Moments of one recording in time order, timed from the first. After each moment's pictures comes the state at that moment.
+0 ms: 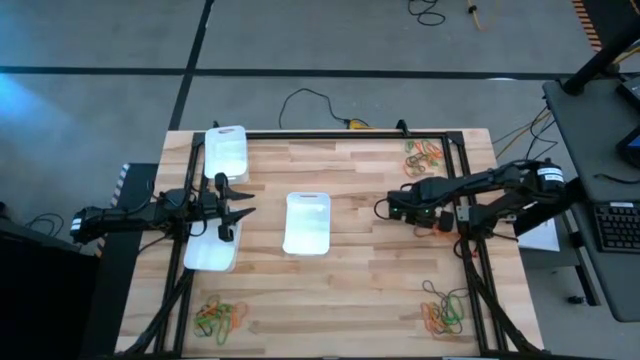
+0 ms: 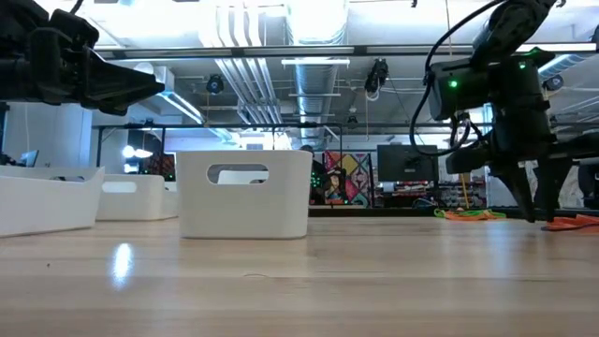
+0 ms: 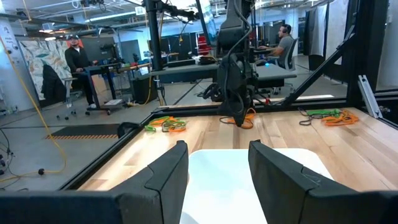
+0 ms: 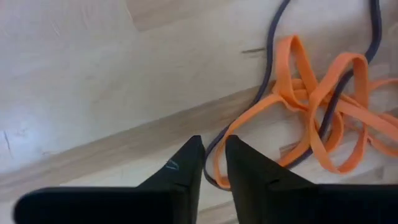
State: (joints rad) left arm 0.07 0.09 0.01 0.13 -0.09 0.11; right arm -0.16 1.42 0.68 -0.91 -0.03 1.73
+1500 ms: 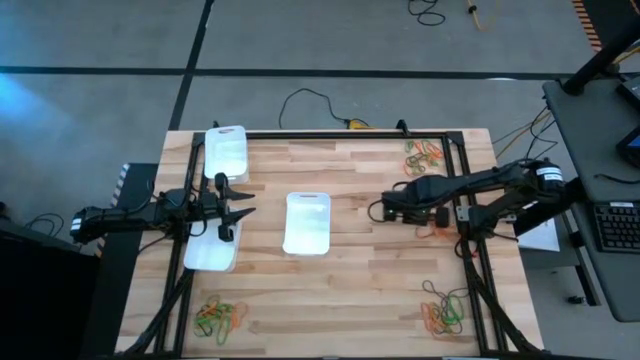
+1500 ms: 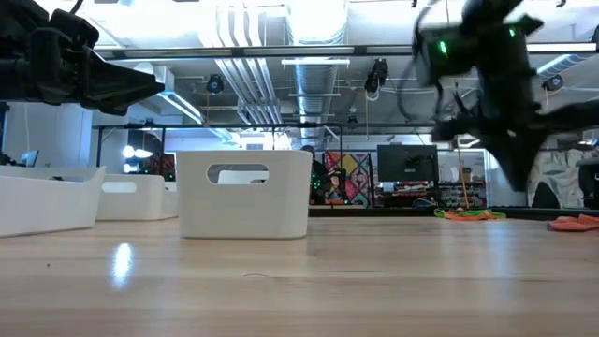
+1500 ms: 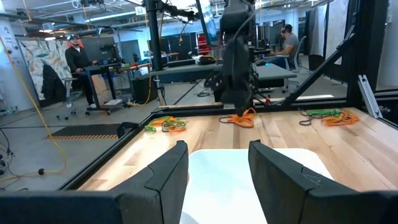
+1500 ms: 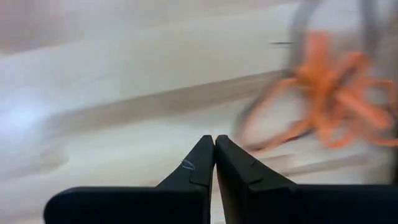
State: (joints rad) left arm 0.07 0.09 0.01 0.13 -0.09 0.11; right arm -0.06 1.43 0.87 -1.04 0.02 1.67
